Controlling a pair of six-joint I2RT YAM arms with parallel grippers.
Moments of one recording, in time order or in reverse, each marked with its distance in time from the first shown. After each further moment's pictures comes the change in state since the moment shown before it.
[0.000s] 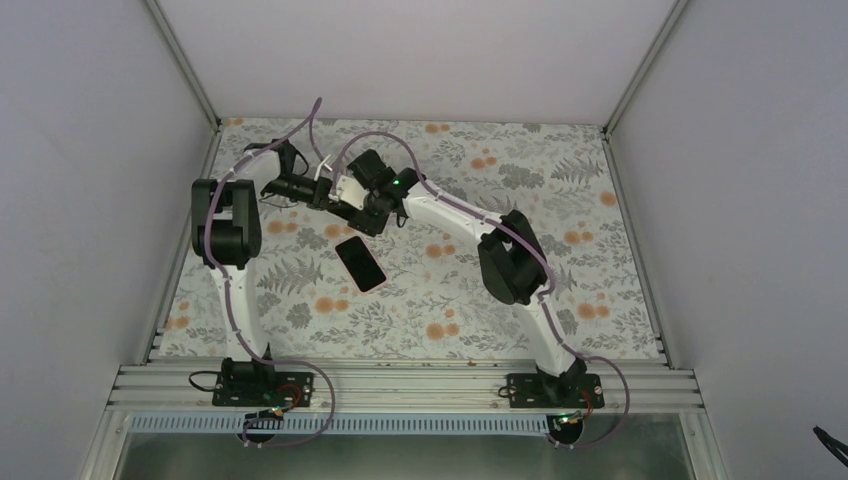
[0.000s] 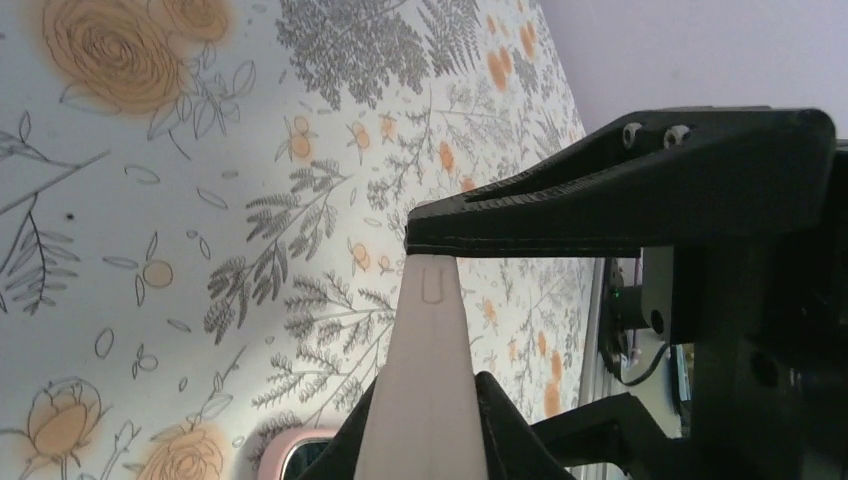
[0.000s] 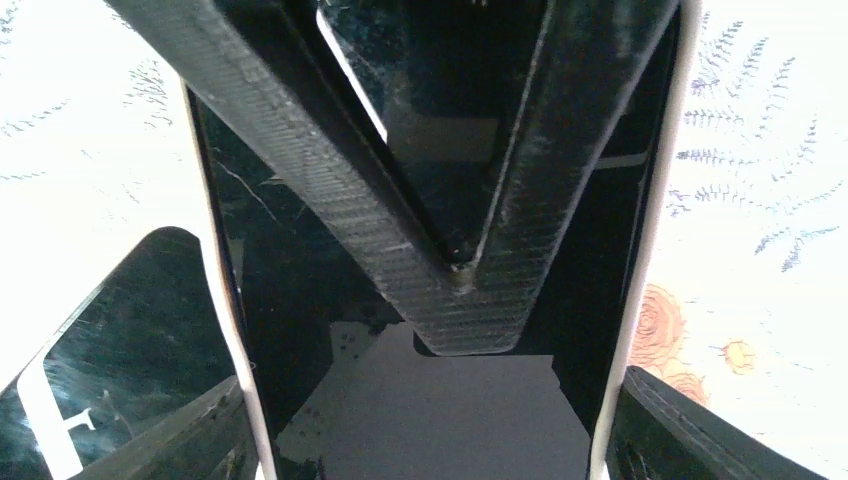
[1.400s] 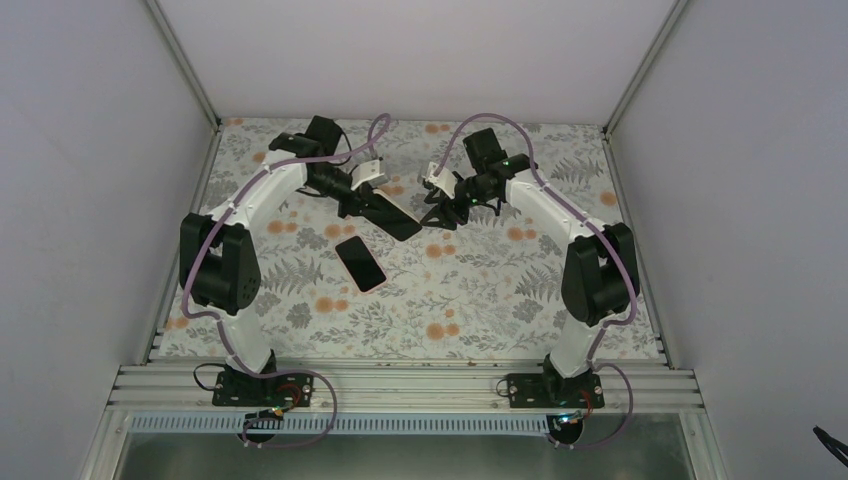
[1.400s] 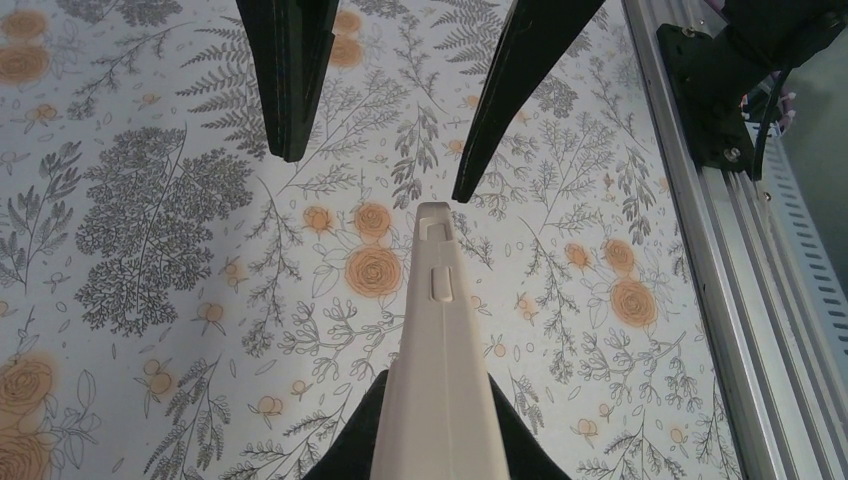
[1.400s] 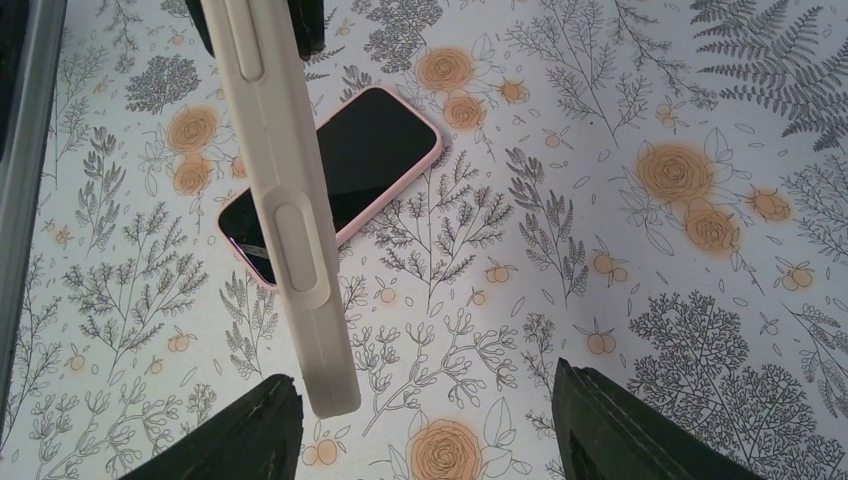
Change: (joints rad) left arm -0.298 -0.370 -0.062 0.027 -0.240 0.405; right arm -0.389 -0.467 -0.503 -0.055 -0.655 -0.288
